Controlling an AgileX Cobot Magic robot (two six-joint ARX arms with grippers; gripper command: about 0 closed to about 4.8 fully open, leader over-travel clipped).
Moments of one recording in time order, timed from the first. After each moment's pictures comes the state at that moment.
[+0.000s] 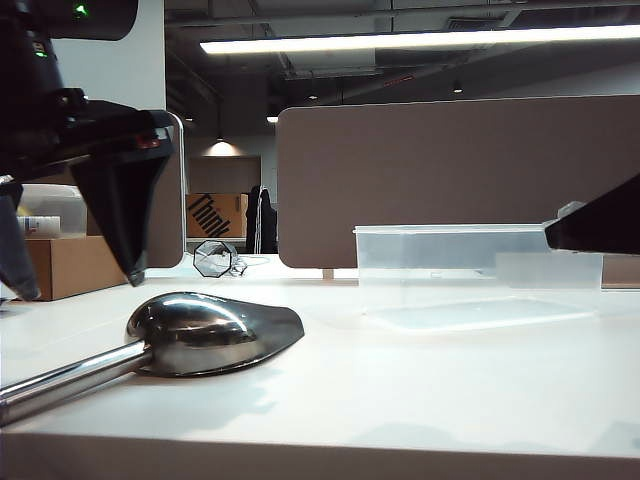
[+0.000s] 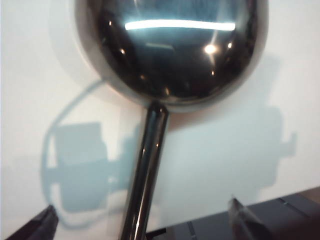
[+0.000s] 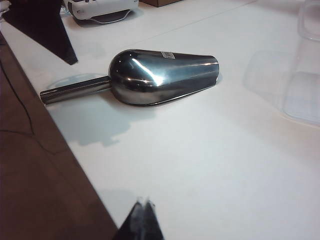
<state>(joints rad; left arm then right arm) -0.53 1.34 0.93 -0.81 0.05 -0.29 0.77 0.21 0.00 -0.02 -0.08 0.08</state>
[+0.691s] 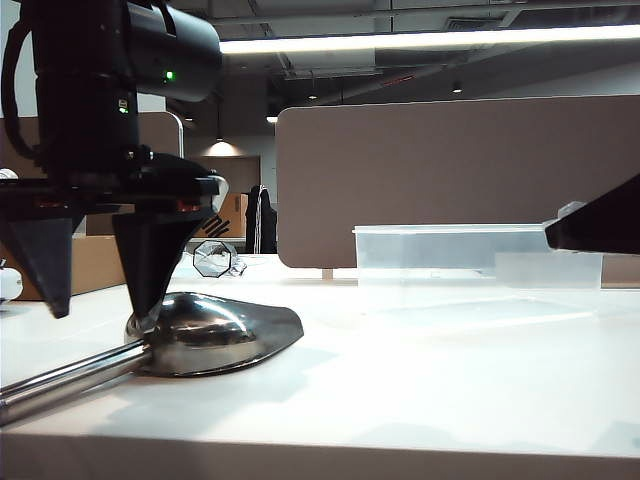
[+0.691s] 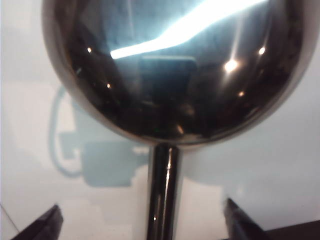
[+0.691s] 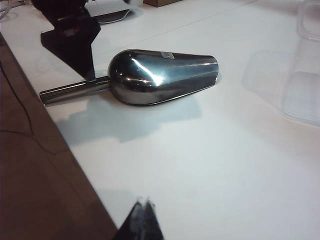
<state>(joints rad) -0.58 1.61 1.14 -0.97 -0.08 -0.20 0.76 0.21 0.00 -0.02 -0.08 0.08</state>
